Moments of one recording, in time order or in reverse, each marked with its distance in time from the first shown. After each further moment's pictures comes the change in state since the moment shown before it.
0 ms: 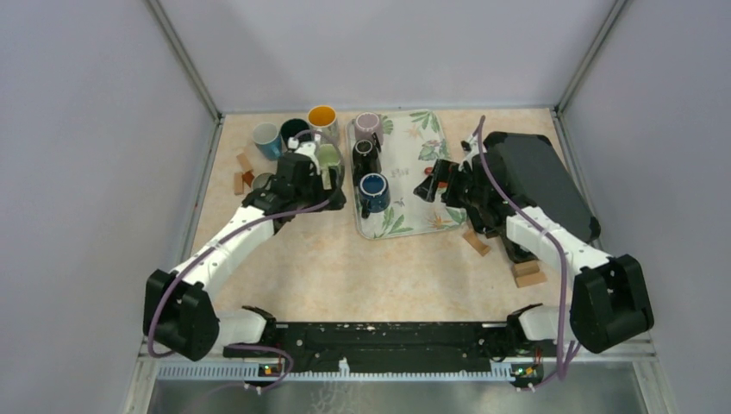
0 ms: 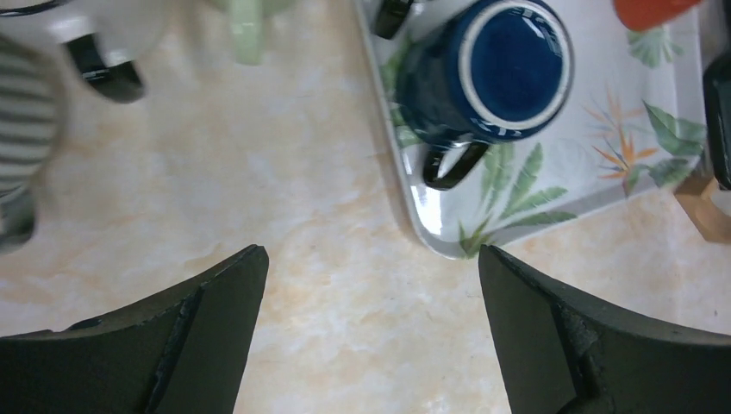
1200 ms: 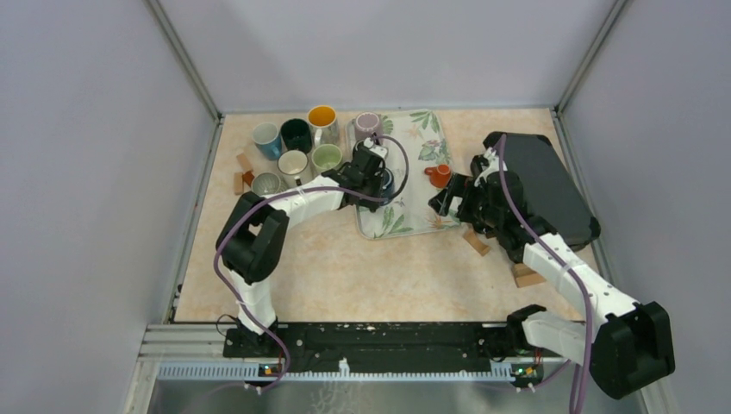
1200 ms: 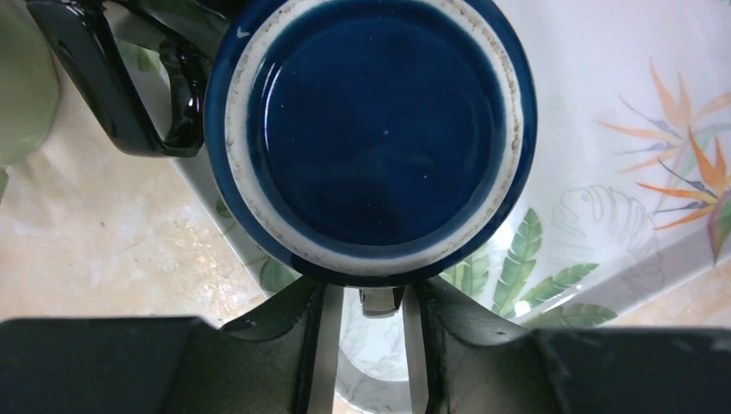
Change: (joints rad) left arm -0.261 0.600 0.320 0.127 -0.085 0.120; right arm 0.000 -0.267 -0.129 -0.113 0.127 0.003
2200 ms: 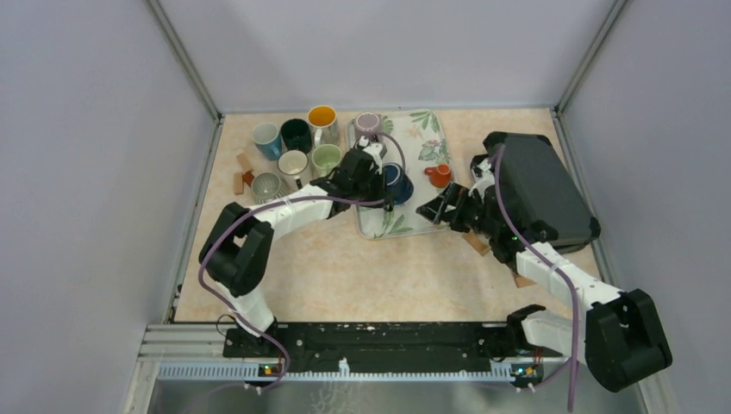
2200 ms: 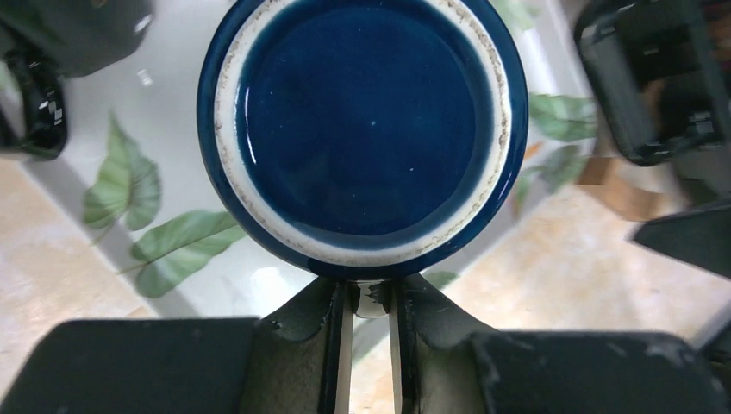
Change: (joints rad) left arm -0.003 -0.108 -0.122 0.182 0.195 -0.128; right arm 0.000 0.037 -0.176 0.313 -0.193 0.155
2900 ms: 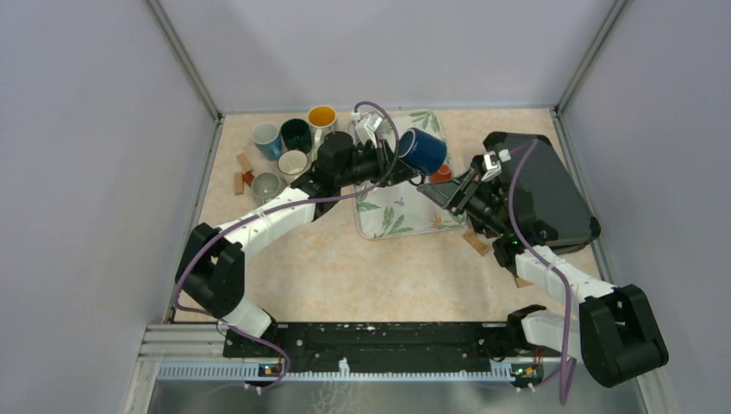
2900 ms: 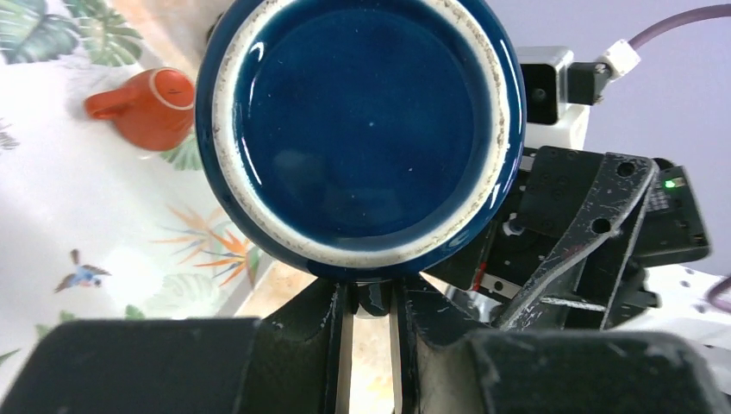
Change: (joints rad) left arm 0.012 -0.192 -0.011 0.333 0.358 -0.290; right arm -0.042 0.022 -0.078 0.577 -0.182 0.309
